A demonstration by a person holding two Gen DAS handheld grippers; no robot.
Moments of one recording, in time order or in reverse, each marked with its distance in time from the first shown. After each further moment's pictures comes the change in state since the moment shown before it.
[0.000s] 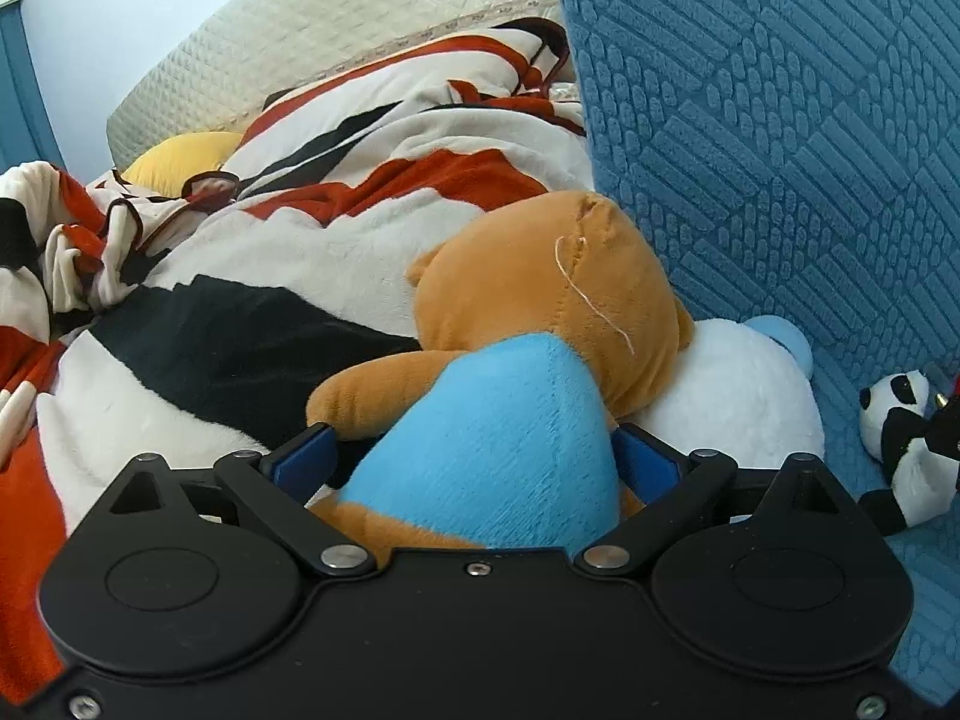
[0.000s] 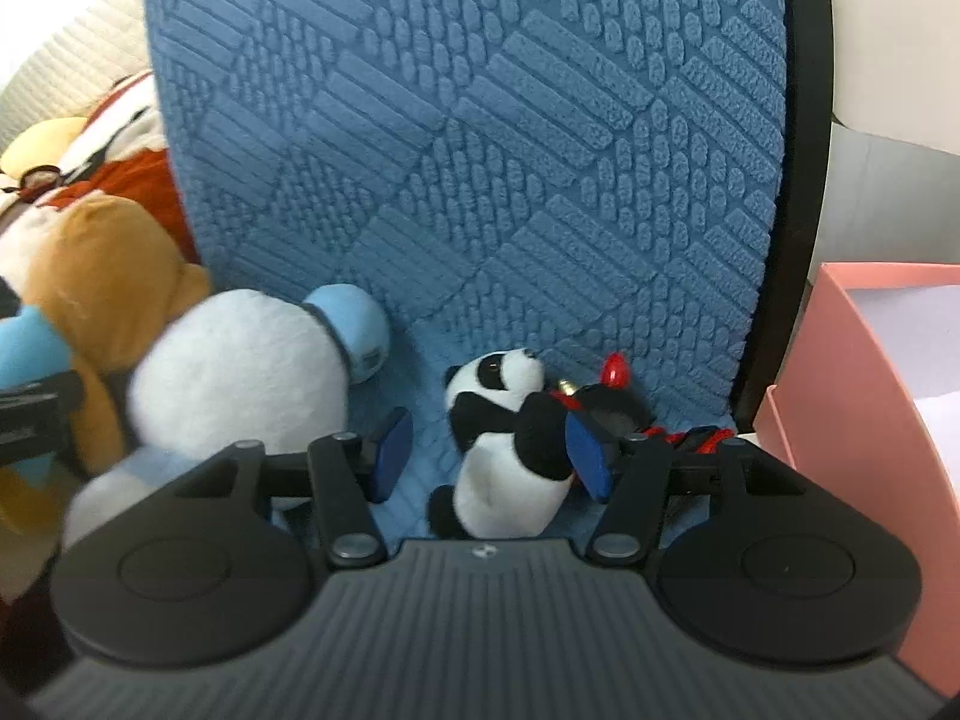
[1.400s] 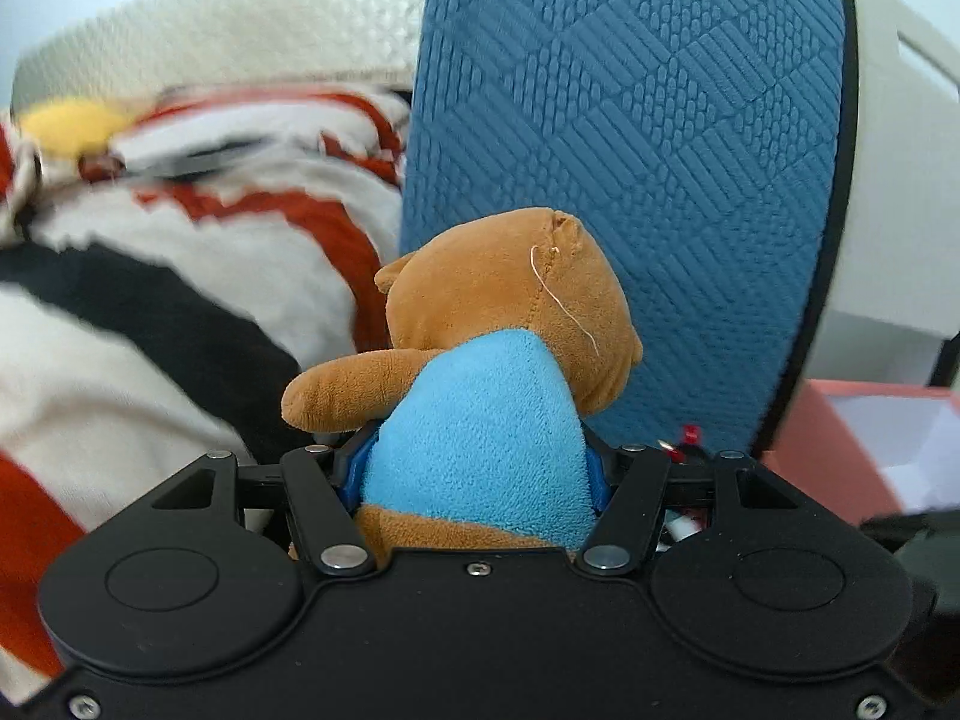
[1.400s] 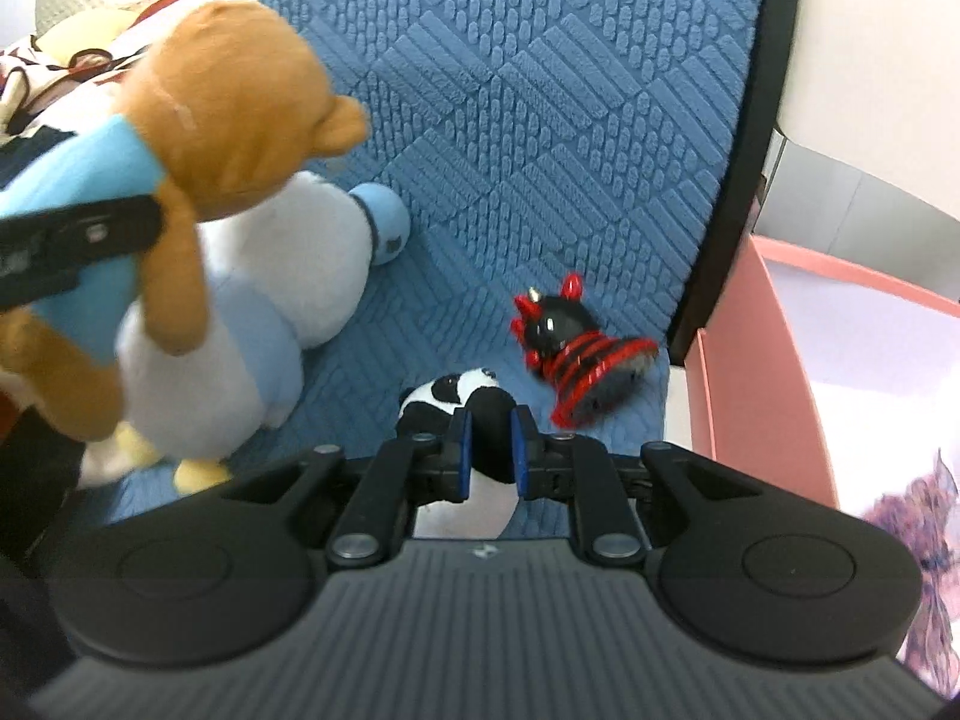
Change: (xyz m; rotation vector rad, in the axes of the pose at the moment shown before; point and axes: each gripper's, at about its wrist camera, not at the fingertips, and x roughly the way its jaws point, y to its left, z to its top) left arm -0.111 0.003 -0.042 -0.205 -0.105 -0.421; right arm -0.080 0.009 -0.040 -0.188 0.084 -0.036
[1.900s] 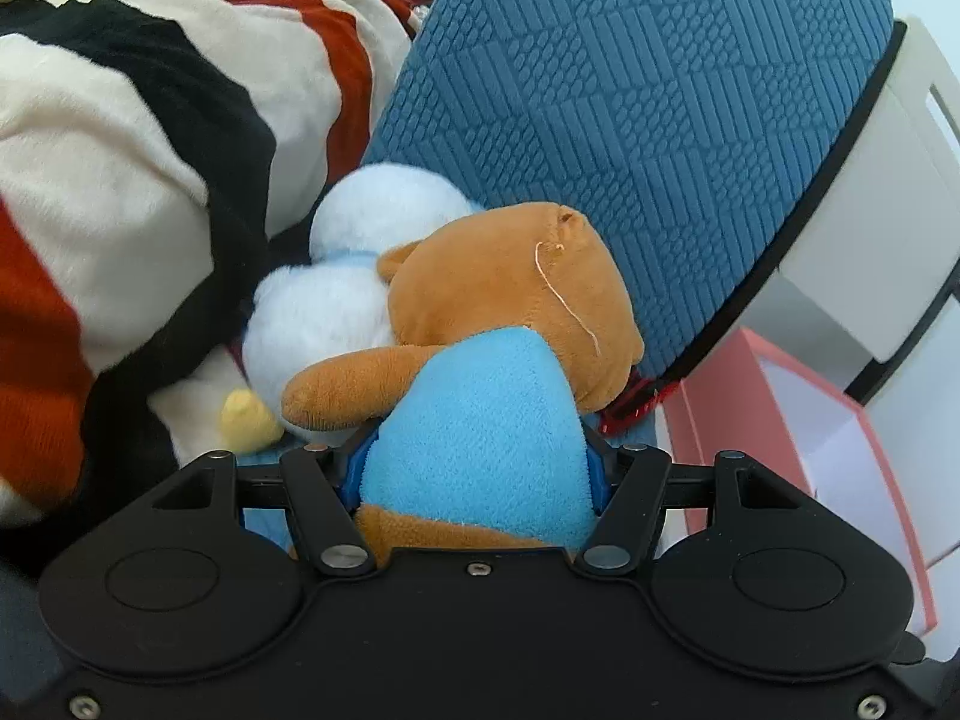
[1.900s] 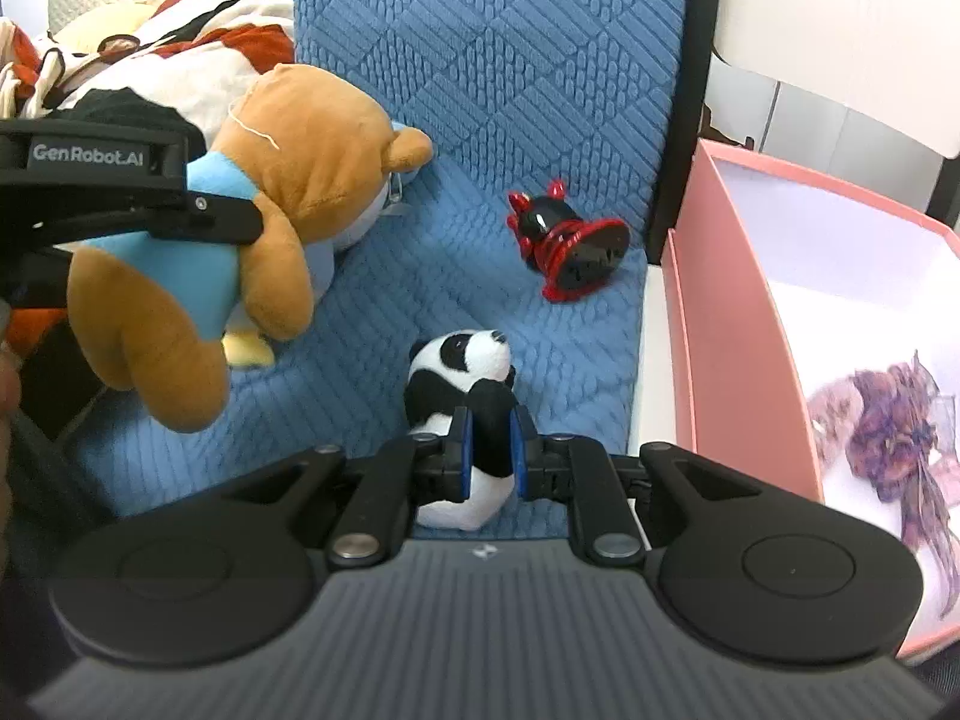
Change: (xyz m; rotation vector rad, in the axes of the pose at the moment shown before) left arm -0.007 0.020 -0.041 -0.244 0.238 -0.147; right arm -0.051 -0.004 -0.069 0.022 0.019 0.019
